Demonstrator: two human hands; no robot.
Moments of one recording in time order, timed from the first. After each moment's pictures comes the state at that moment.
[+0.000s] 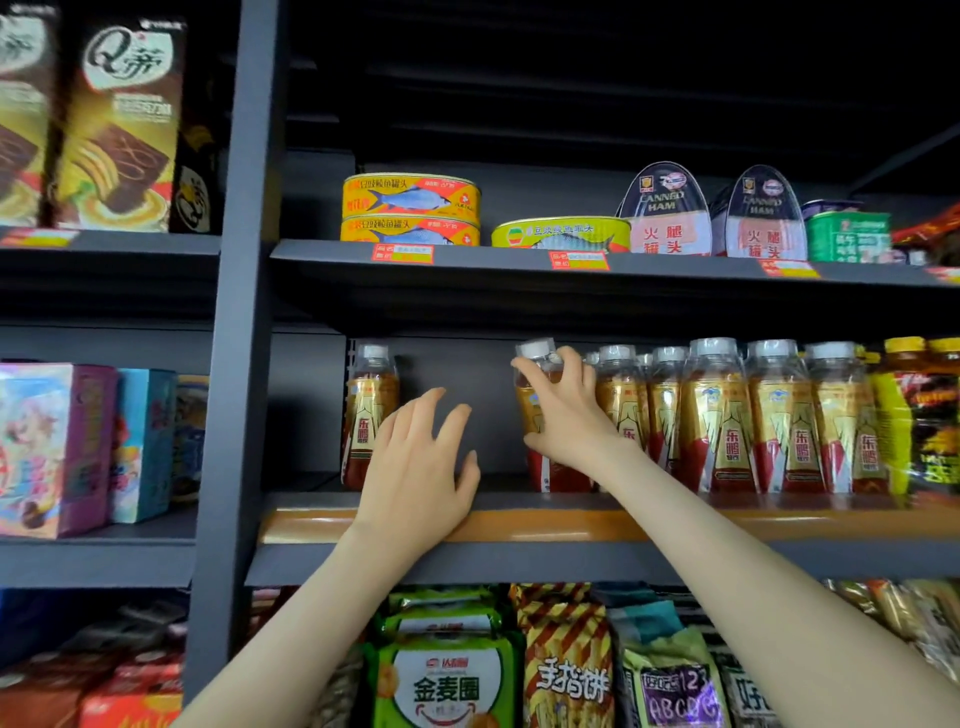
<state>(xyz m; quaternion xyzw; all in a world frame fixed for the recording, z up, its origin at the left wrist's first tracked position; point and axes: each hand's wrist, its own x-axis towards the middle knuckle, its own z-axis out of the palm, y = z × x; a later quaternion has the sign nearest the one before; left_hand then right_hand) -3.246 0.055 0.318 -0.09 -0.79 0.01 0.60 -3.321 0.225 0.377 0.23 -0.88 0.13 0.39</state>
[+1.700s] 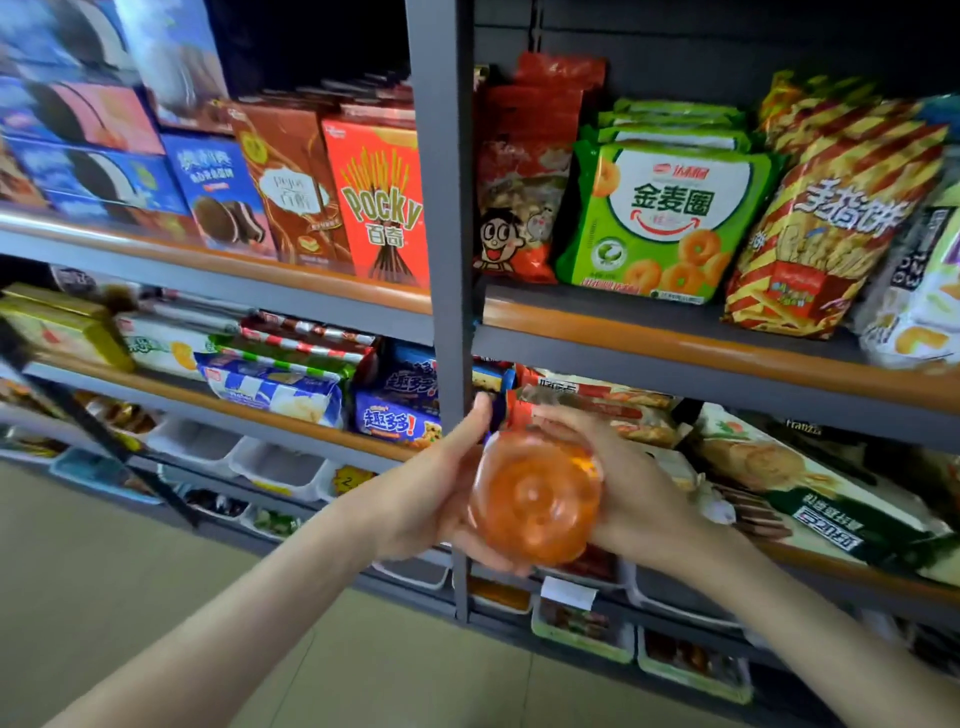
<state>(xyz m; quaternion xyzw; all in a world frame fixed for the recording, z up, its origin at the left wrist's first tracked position) -3.036 -0.007 0.031 0.09 -0.61 -0.75 -0.23 -3.143 0.174 0.000 0.48 -0.82 0.31 -0.05</state>
